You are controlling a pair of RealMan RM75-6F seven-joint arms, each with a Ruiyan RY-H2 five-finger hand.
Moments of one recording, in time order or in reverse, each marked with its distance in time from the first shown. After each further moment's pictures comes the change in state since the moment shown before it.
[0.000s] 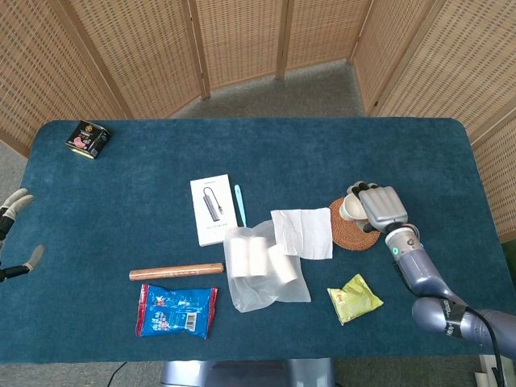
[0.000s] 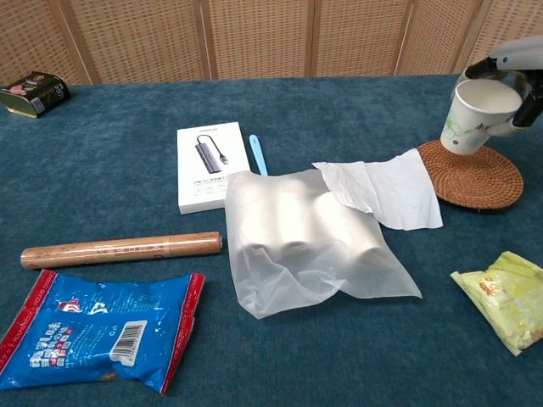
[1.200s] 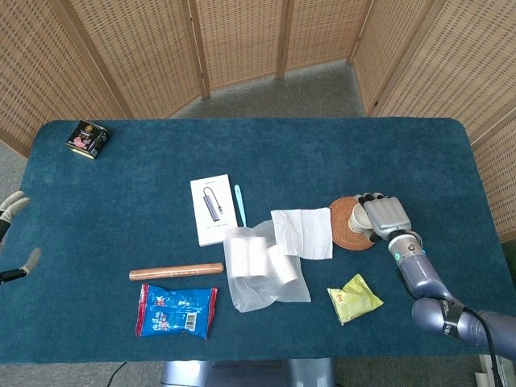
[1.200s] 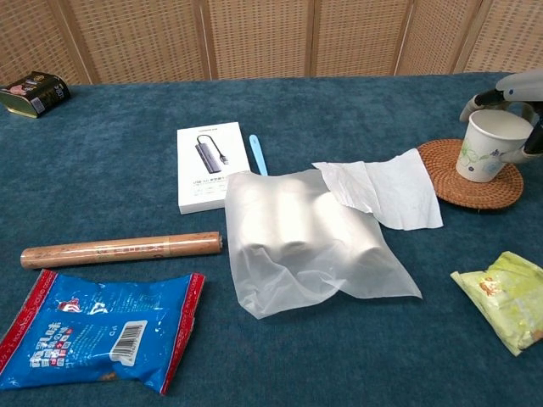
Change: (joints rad) left arm 0.021 0.003 0.006 0.000 0.012 0.022 -0.017; right arm 0.003 -0.034 -0.042 0.046 0.072 -0.035 -0.067
